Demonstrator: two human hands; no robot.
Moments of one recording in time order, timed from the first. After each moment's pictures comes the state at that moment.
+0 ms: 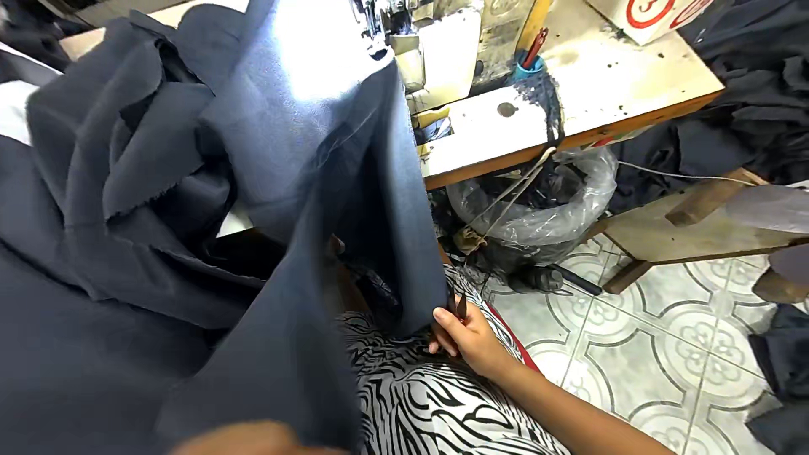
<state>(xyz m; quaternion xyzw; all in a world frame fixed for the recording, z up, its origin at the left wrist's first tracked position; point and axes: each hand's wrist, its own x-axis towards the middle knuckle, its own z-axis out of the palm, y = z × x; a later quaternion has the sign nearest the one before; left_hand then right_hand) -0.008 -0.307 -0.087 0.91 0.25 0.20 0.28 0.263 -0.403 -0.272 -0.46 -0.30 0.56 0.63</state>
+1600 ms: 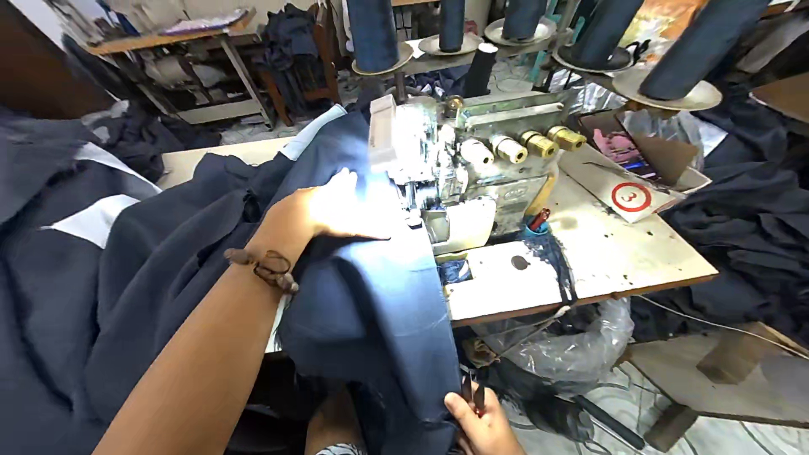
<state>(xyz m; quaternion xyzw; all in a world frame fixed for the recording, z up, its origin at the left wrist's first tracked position) 0.226 0.048 -0.108 0.93 0.36 -0.04 0.01 0.313 -0.323 -0.250 -0.52 -0.32 0.47 0.63</state>
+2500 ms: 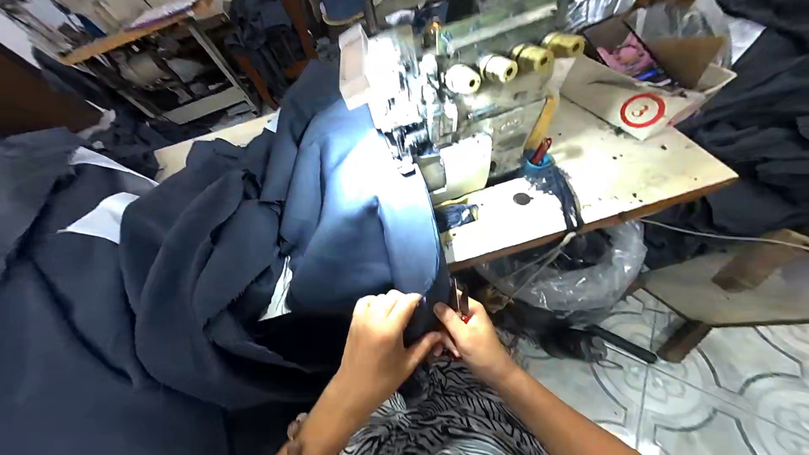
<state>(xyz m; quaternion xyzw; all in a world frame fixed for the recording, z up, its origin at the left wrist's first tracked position) 0.153 -0.197 -0.192 0.93 0.22 0.26 0.11 0.291 -0.289 -0.231 -0.46 -0.27 0.48 0.69</state>
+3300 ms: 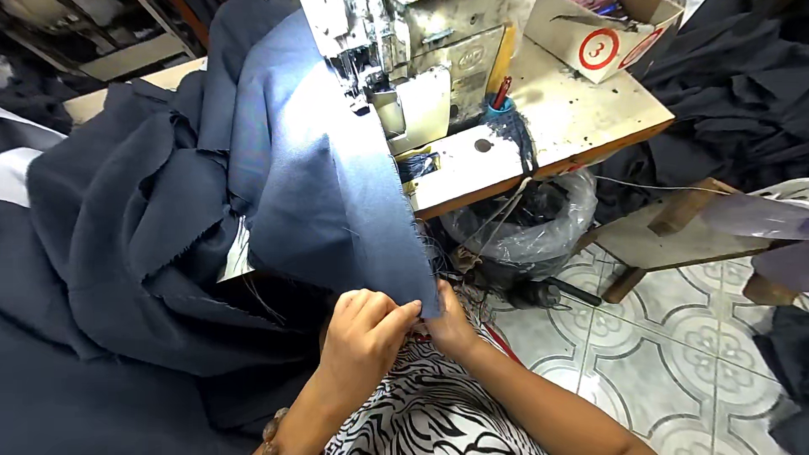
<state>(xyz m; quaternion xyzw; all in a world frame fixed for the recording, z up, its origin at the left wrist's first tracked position) 0.137 -0.249 -0.201 0.94 0.15 0.30 0.10 0.268 -0.330 -0.229 -0.47 -0.22 0.49 0.70</state>
